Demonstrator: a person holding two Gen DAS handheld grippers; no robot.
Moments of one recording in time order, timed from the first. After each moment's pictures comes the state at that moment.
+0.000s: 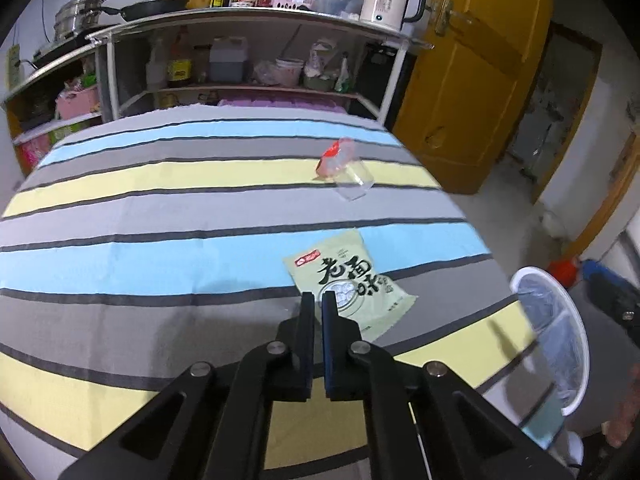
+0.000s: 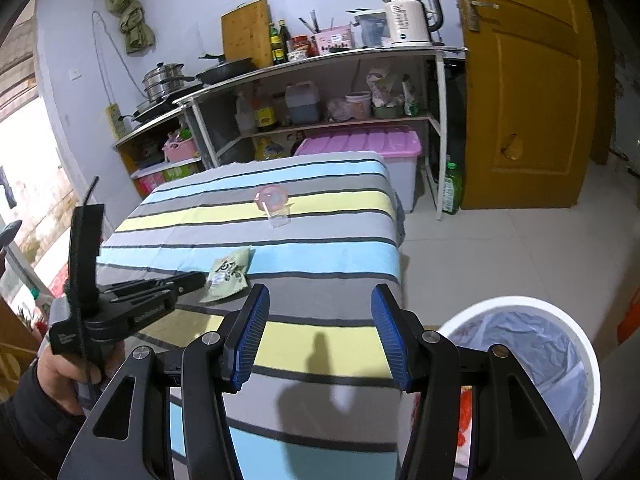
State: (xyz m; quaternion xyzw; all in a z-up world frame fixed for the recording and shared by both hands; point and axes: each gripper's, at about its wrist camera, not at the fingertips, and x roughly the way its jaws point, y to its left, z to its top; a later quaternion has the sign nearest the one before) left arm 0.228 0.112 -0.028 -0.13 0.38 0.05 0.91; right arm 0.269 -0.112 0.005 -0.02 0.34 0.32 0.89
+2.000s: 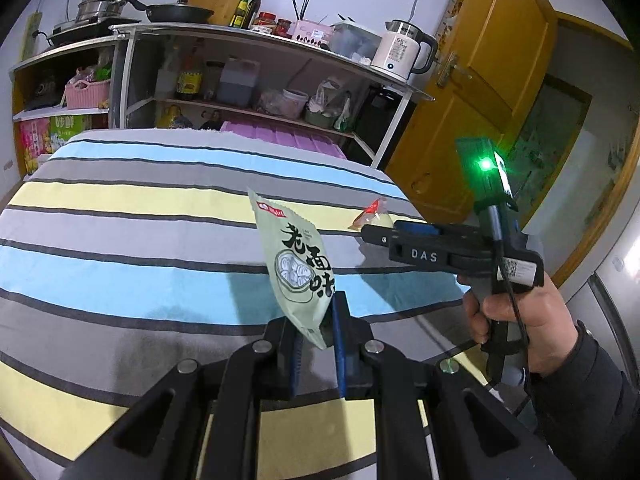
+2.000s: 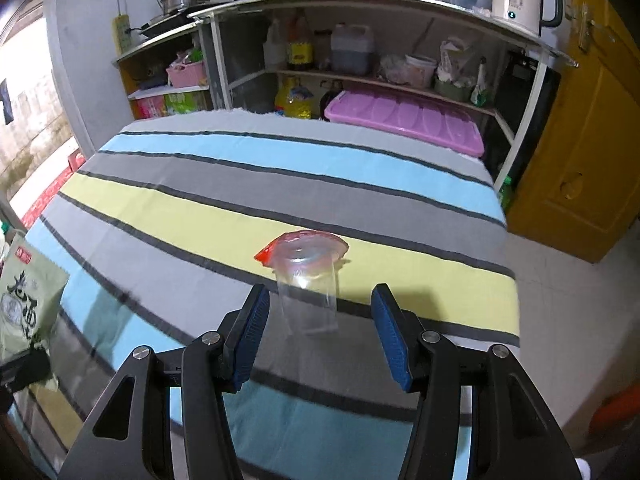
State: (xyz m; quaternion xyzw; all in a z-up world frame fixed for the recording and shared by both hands) left arm 0.200 0.173 -0.017 -0.19 0.32 0.03 0.93; right arm 0.400 0.069 -0.052 -0.15 0.39 0.35 0.84
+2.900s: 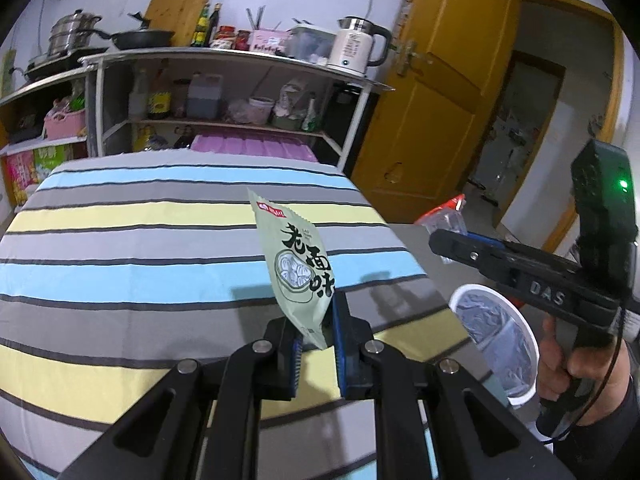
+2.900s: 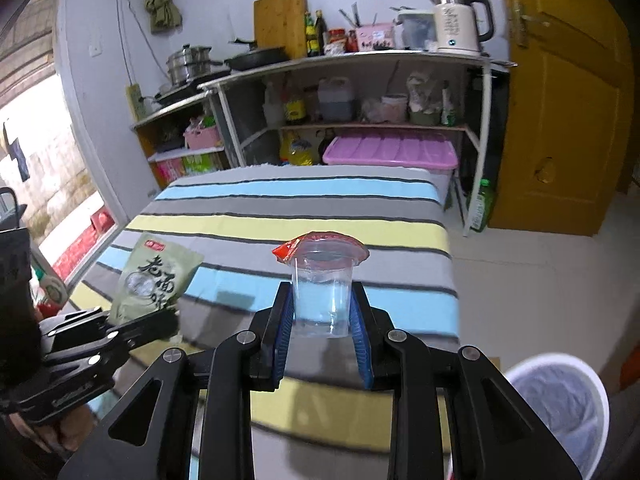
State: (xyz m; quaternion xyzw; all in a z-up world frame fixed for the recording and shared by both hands) left arm 0.175 0.107 0.017 -0.14 0.31 -0.01 0.94; right arm 0.278 -0.057 0.022 -0.04 0.33 0.35 0.88
